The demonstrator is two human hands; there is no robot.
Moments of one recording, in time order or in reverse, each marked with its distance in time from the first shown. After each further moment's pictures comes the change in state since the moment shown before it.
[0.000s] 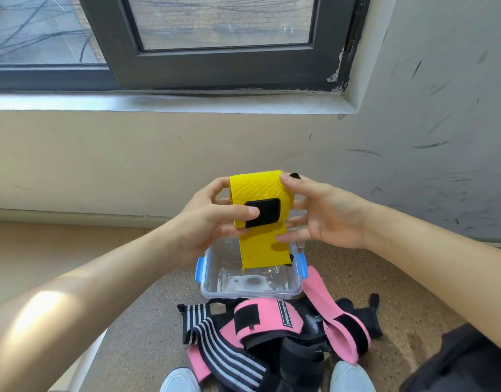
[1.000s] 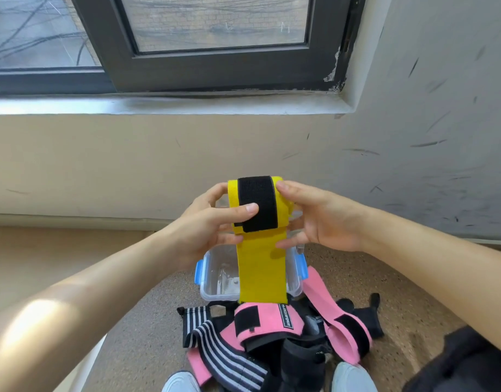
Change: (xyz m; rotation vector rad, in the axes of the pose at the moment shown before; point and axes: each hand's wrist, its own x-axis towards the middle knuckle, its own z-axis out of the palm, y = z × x) left_hand -0.001 -0.001 0.000 0.072 -0.017 -0.052; right_hand 0.001 0.005 -0.003 -0.106 -0.093 -0.042
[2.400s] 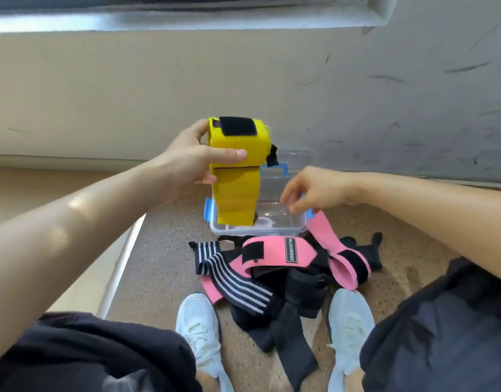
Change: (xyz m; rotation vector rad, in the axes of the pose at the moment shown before) left_hand -0.014 -0.013 -0.030 0.270 0.181 -0.030; right_hand 0.028 0.074 -0.012 -1.050 0.023 0.254
